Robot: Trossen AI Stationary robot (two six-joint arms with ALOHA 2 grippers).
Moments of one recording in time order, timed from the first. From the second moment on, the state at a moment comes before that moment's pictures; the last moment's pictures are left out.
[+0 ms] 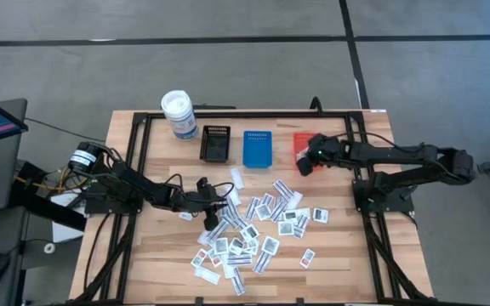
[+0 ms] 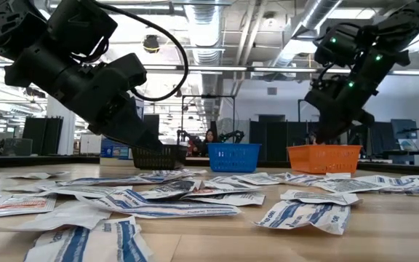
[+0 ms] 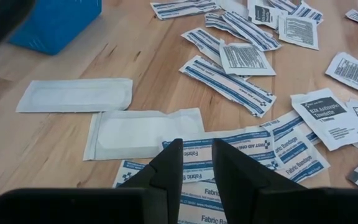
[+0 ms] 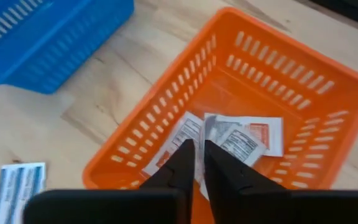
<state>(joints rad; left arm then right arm) -0.28 1.46 0.44 0.57 -0.39 -0.32 -0.36 1.13 0.49 -0.30 0.30 0.48</state>
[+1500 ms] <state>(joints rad) -0.24 1.58 0.44 0.67 -0.40 -0.43 -0.11 1.13 0.60 -0.07 0.29 0.34</state>
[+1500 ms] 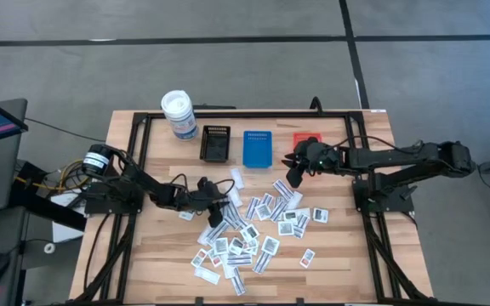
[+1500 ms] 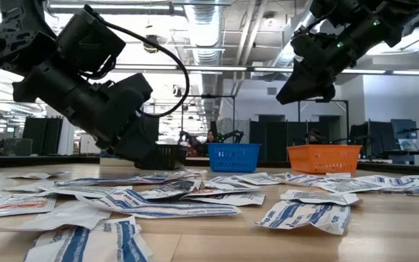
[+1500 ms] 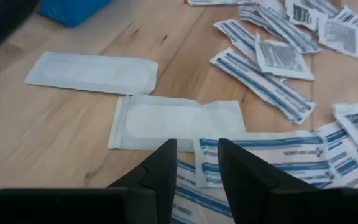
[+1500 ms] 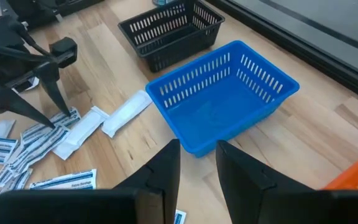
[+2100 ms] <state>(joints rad) -0.24 1.58 0.44 0.67 -0.34 -0.43 -0.11 1.13 0.60 -0.07 0.29 0.34</state>
